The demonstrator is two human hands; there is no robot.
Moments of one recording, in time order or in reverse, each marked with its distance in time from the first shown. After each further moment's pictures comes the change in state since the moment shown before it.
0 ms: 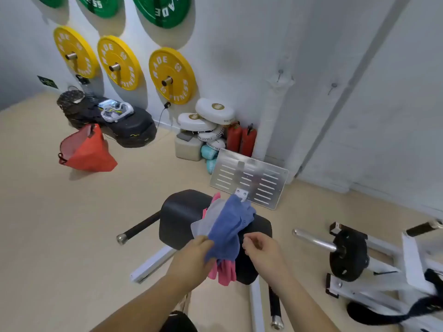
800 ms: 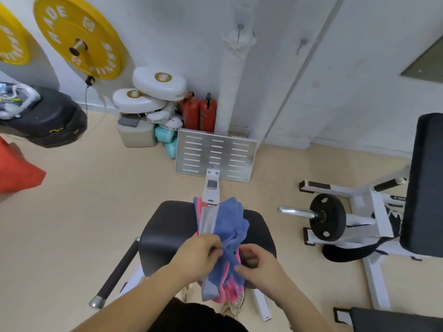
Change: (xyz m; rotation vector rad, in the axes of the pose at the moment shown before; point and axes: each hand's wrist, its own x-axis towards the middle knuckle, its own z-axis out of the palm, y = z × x) left_hand 0.173 -0.048 -0.054 -0.188 -0.356 0.303; right_hand 0.082 -0.051 0.037 0.185 -0.078 0.340
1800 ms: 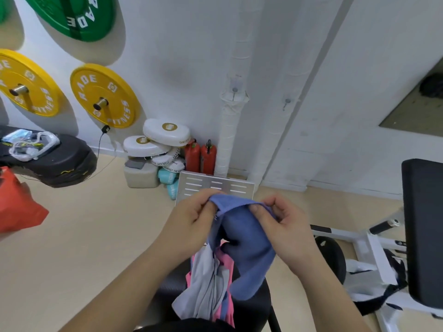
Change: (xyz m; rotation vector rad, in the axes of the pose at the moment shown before) left_hand -0.025 0.146 -0.155 -0.460 0.522 0.254; right_hand -0.046 -0.155 -0.090 0.109 0.411 -0.625
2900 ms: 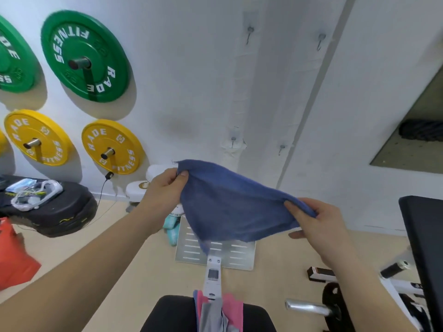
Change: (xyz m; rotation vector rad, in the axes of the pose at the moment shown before) left_hand 0.122 0.027 -0.100 -0.269 0.189 -0.187; right_hand 0.066 -0.063 -0.053 0.013 0.151 0.000
